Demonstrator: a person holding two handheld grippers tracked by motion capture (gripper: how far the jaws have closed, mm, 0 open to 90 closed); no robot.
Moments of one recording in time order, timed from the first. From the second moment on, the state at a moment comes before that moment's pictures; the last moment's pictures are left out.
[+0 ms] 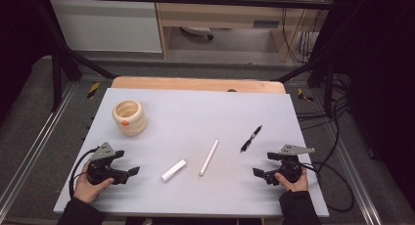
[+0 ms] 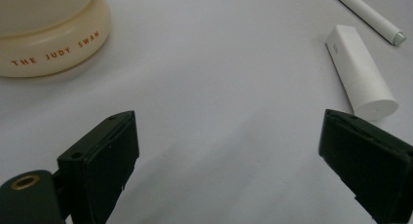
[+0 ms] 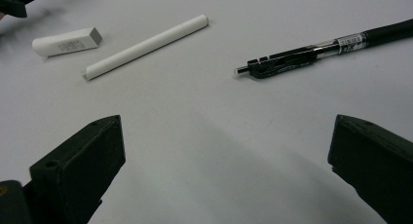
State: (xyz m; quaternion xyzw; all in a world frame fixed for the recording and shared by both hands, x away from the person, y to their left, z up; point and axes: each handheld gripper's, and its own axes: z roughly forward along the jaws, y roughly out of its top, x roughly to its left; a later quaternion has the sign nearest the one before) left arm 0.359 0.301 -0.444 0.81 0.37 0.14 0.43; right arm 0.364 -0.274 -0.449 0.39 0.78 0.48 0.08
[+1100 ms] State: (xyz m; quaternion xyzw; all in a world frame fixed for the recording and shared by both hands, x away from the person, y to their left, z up) left arm 0.363 0.300 -0.427 0.81 0.38 0.15 0.41; right arm 0.364 -0.274 -0.449 0.39 0.79 0.47 0.08
